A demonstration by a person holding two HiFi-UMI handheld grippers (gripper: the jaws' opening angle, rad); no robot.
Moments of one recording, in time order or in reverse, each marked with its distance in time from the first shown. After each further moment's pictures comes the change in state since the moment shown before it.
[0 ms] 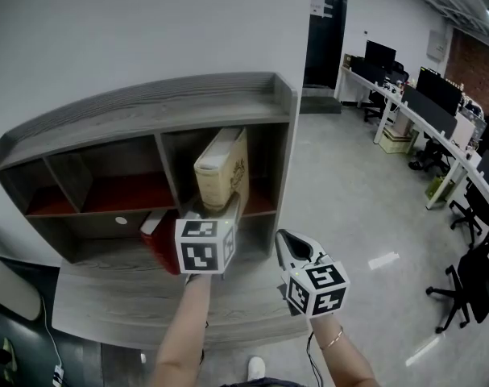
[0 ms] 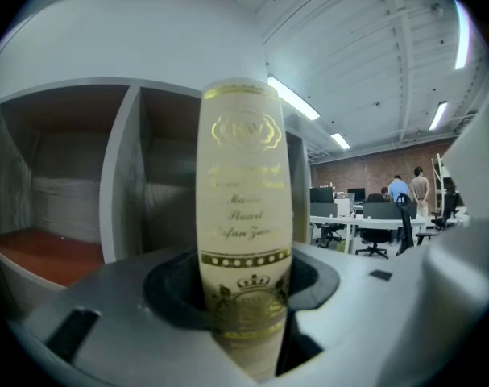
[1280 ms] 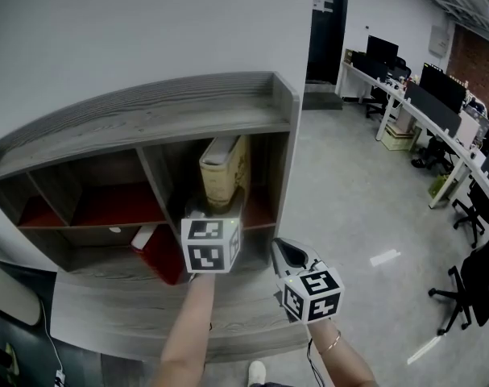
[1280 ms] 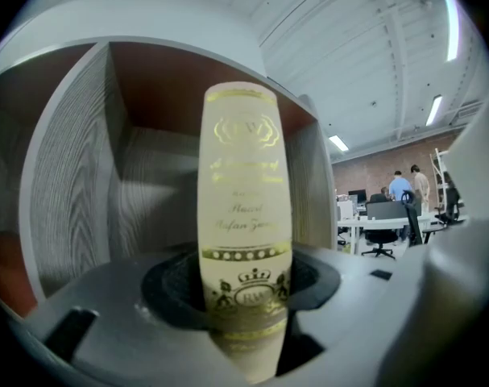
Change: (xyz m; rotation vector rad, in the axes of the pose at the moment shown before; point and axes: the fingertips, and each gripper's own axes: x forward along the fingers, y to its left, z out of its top) left arm 0.061 0.005 0.009 0.034 -0.067 0.003; right arm 0.041 -0.019 -0.023 0.015 0.066 0.023
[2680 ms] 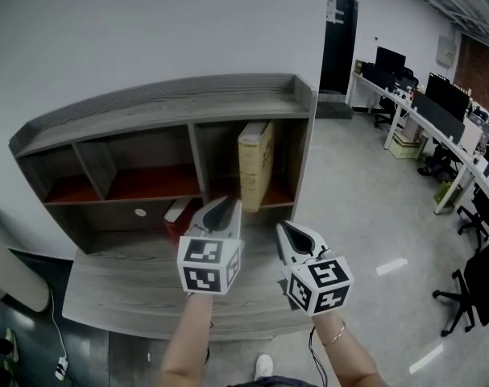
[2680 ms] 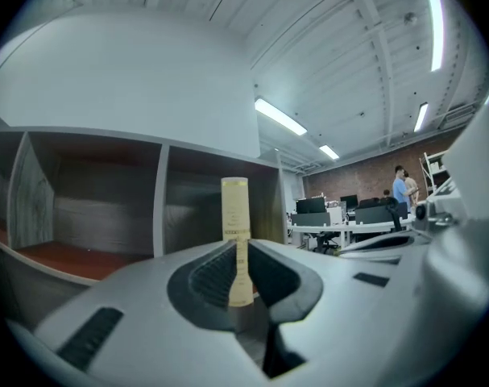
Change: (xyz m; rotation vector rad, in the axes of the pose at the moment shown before) left arm -0.145 -0.004 0.007 0.016 -0.058 -0.032; right arm -0.057 0.088 0.049 -0.053 -0.159 0.037
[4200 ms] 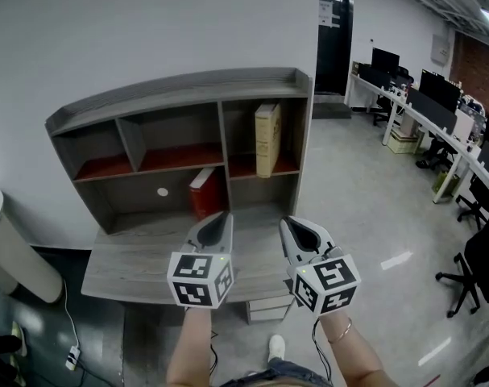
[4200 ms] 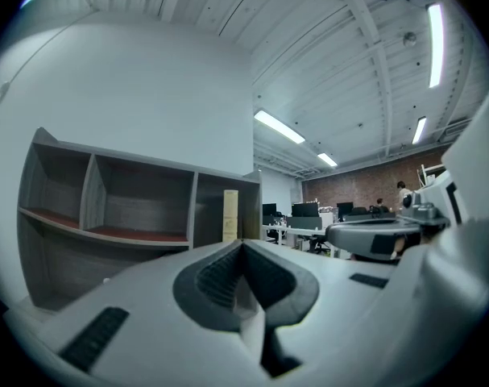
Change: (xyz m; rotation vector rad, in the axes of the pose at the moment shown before) left arm -0.189 -0.022 -0.016 -0.058 -0.003 -0.002; right arm -0.124 0.118 0.017 -0.074 -0.084 0.010
